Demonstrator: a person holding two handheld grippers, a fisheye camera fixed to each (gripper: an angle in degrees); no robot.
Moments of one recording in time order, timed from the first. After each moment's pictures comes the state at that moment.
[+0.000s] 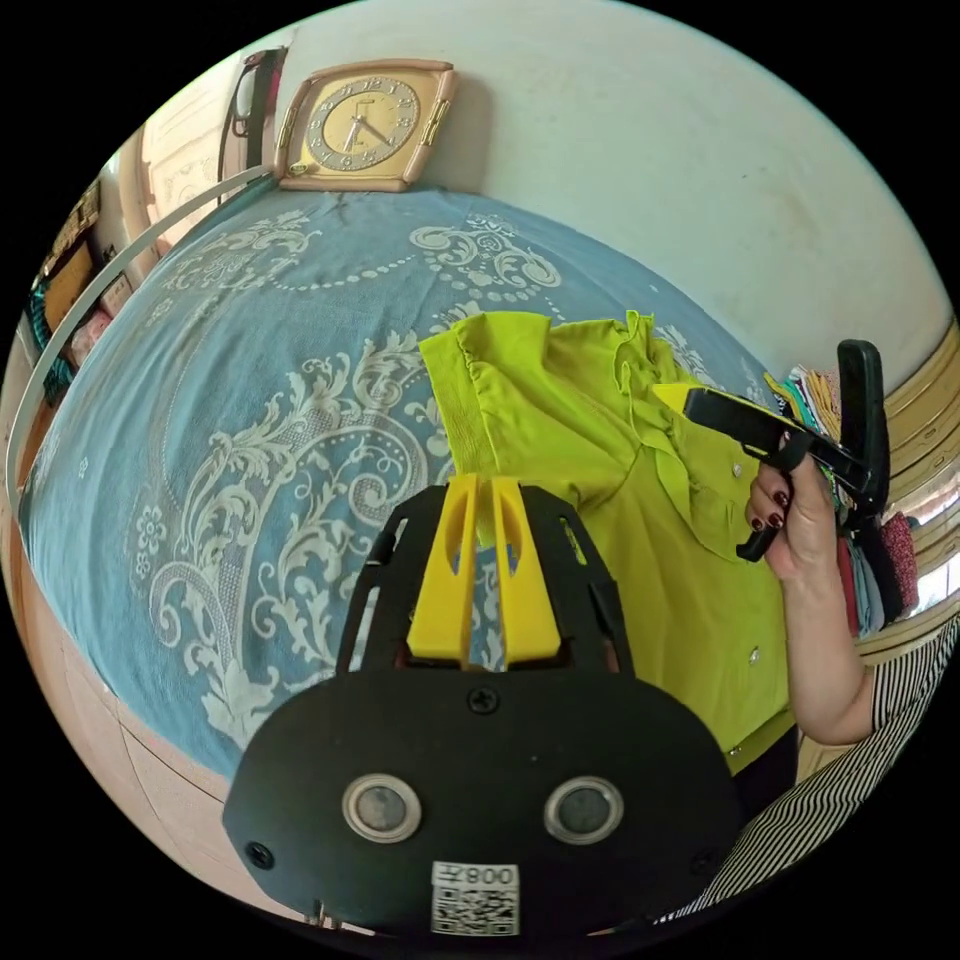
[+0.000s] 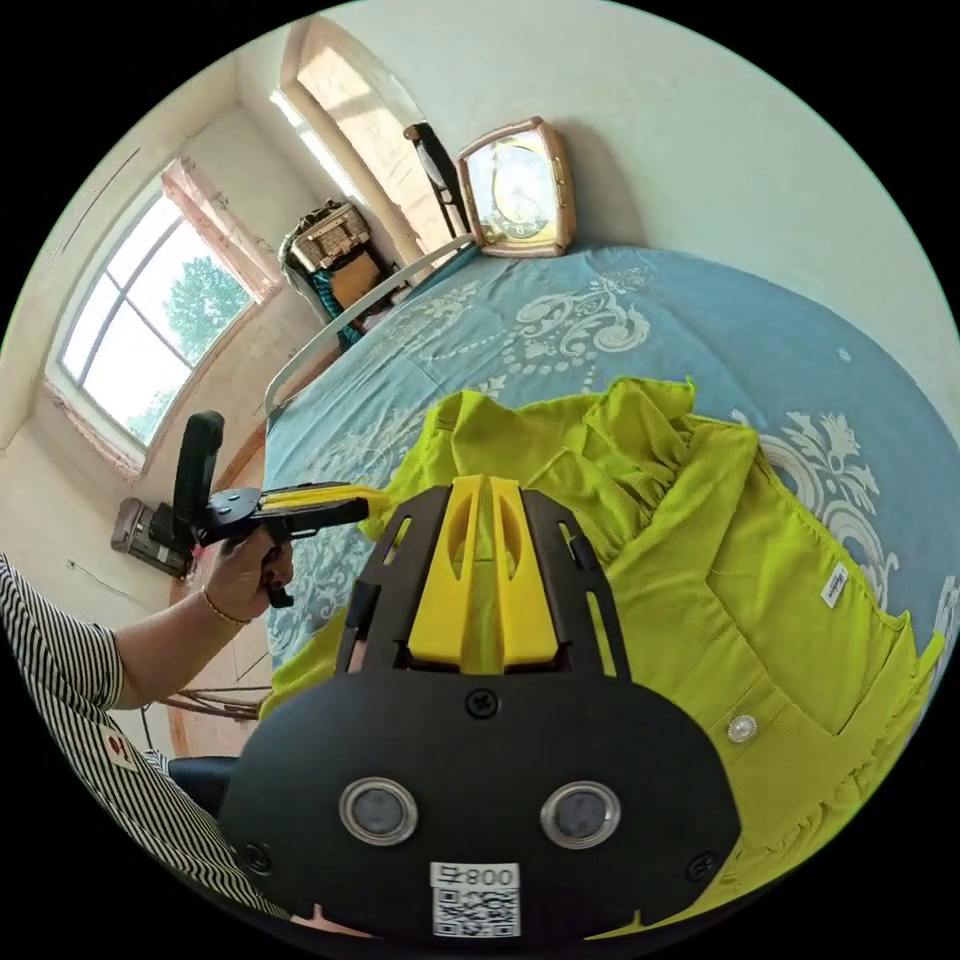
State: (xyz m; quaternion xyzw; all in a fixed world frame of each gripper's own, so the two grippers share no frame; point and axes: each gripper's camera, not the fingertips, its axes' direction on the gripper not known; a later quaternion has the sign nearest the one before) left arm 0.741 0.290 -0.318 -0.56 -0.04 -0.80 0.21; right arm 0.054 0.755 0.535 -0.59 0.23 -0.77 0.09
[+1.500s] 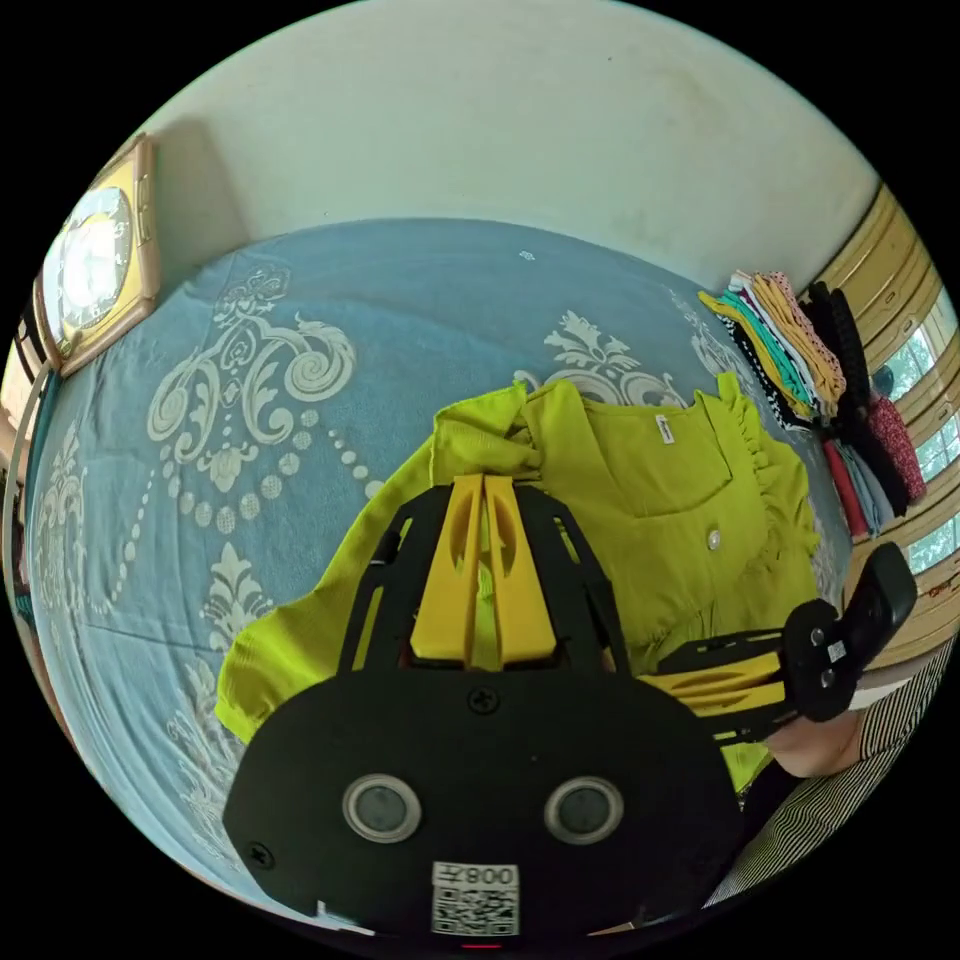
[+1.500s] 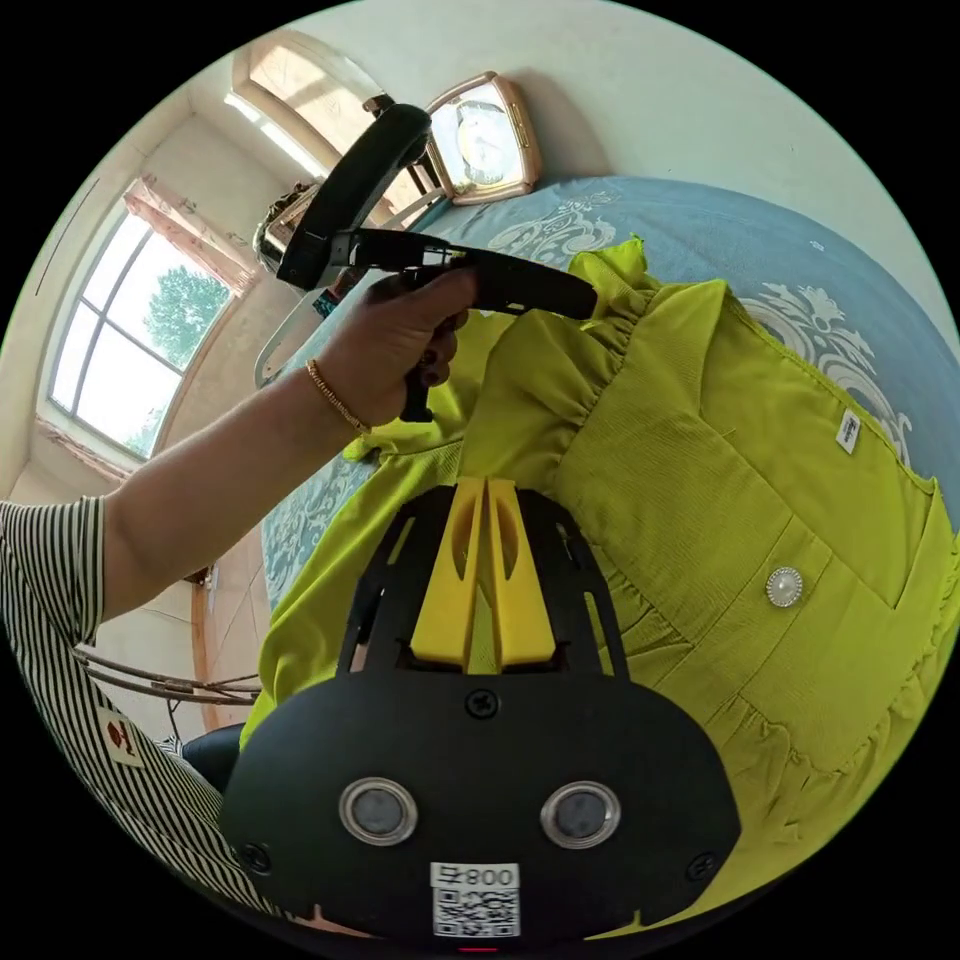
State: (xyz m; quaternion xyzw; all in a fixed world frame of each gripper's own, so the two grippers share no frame) left arm 0.625 0.525 0.010 -0.53 0.13 -0.77 0.34; right arm 0.102 0.370 0.467 -0.60 0.29 -0.74 0.08
